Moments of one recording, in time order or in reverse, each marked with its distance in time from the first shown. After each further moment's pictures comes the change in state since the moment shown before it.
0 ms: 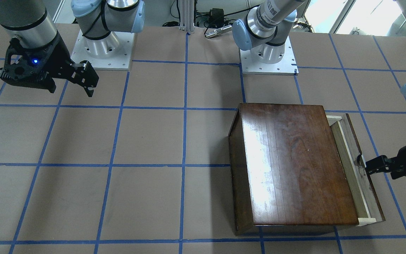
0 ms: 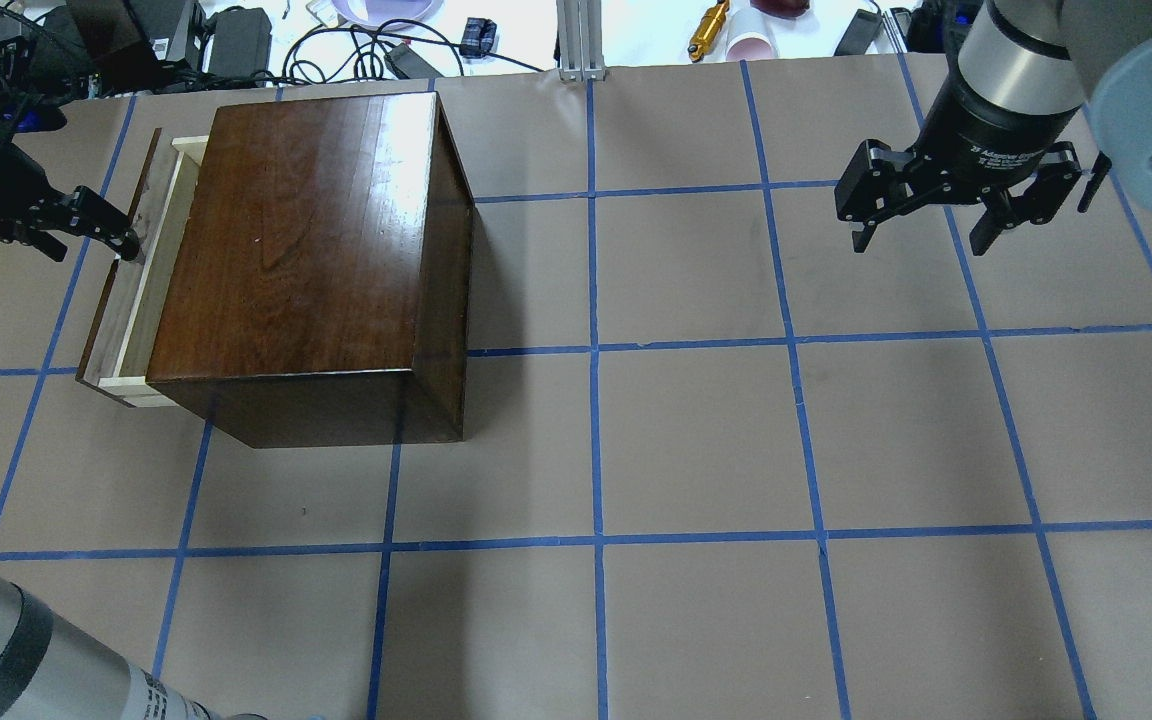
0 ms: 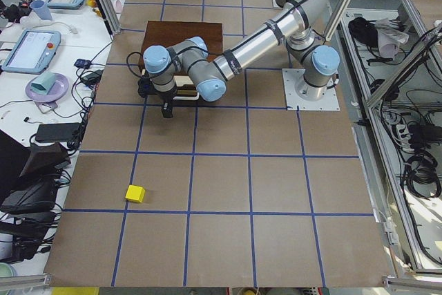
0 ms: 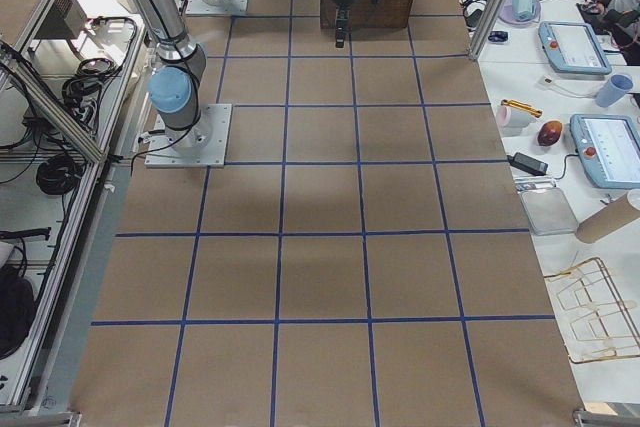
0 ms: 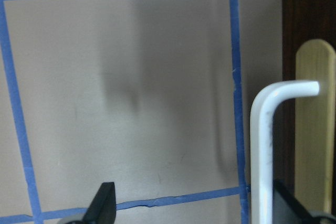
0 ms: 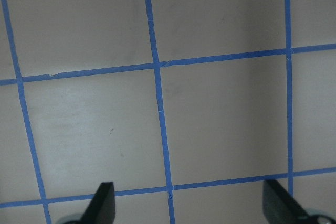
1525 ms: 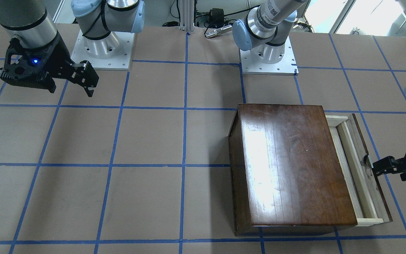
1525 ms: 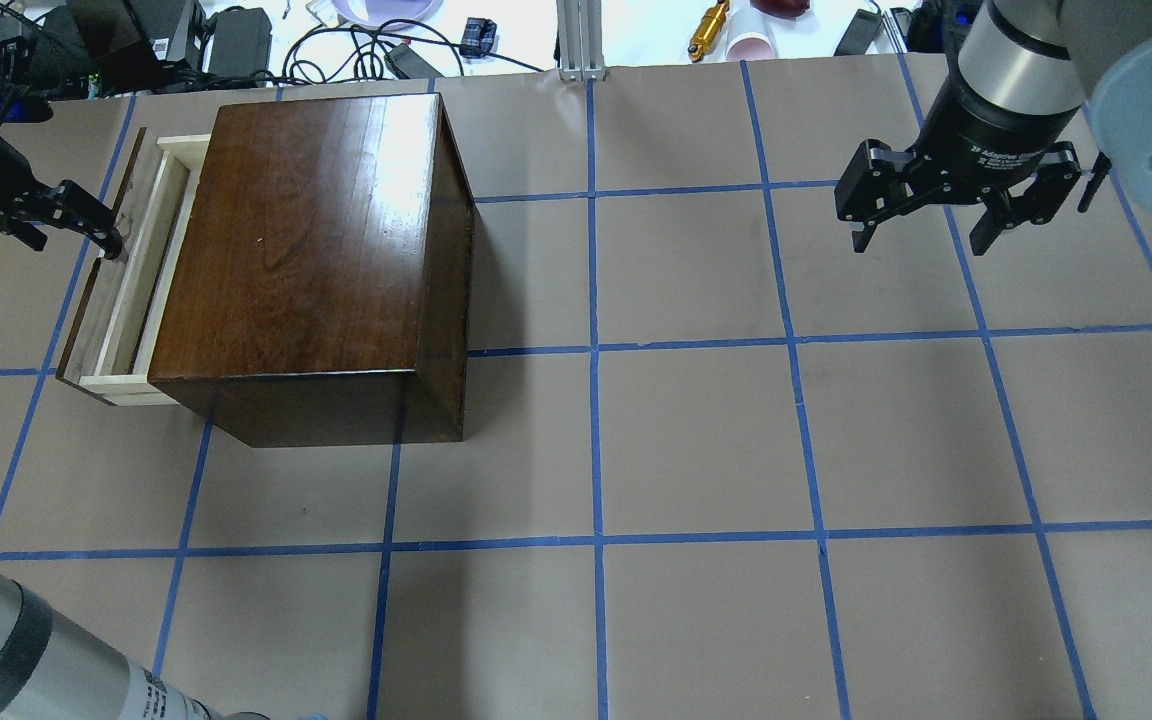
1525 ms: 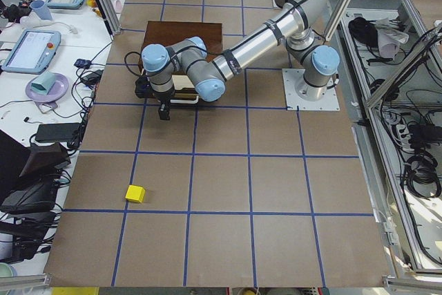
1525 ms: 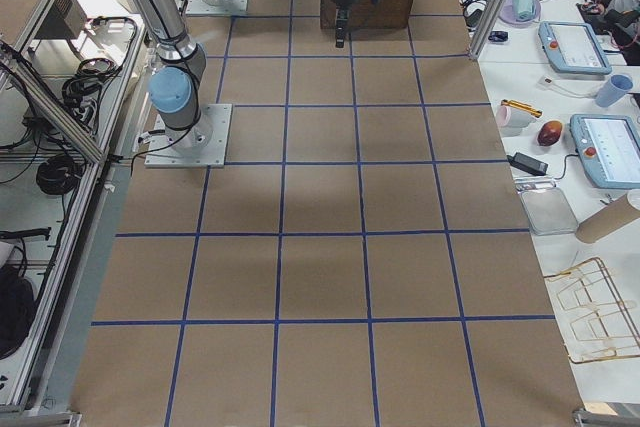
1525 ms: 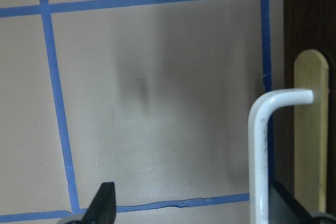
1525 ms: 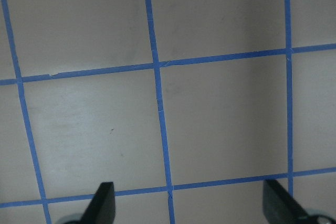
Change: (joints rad) left arm 0.005 0.000 0.021 0.015 0.023 0.030; right arm 0.000 0.000 0.000 0.000 0.000 0.000
